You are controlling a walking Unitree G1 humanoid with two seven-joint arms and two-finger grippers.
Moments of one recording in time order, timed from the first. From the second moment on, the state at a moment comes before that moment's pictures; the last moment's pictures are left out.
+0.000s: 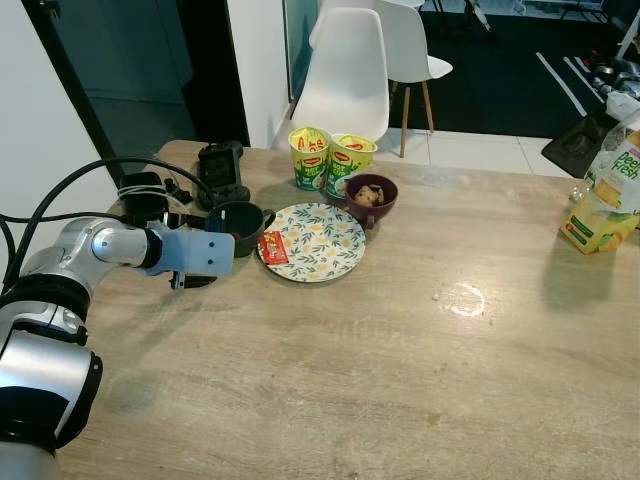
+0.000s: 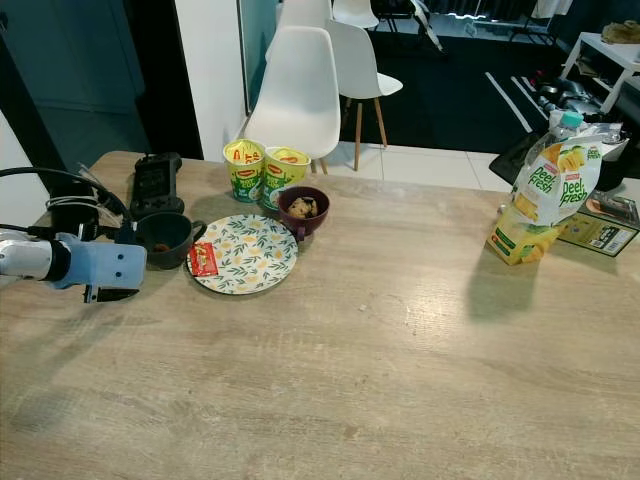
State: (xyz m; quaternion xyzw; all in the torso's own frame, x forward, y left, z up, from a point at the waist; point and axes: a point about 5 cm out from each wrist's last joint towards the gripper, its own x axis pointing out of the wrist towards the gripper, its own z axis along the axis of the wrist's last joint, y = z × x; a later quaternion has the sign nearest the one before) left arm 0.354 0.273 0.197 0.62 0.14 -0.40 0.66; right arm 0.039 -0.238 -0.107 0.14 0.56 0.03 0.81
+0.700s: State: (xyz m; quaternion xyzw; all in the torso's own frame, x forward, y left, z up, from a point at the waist) left arm 0.364 0.258 0.192 0.65 0.11 -0.38 0.65; right arm 0.019 -0.251 -0.103 0.13 0.57 0.03 0.81
